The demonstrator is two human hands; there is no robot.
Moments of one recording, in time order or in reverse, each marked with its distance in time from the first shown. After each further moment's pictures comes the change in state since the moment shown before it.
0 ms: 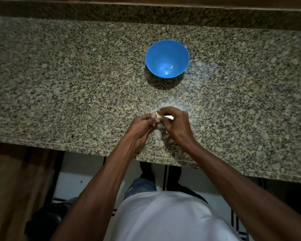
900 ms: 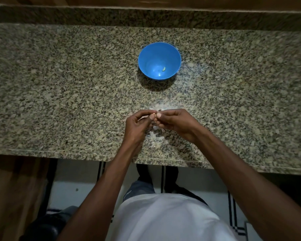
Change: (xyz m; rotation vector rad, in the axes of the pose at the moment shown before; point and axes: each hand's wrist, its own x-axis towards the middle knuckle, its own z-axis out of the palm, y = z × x) left_hand -0.010 -0.010 -0.004 0.243 -0.068 0.556; right_hand 0.013 -0.016 -0.035 0.640 -0.314 0.564
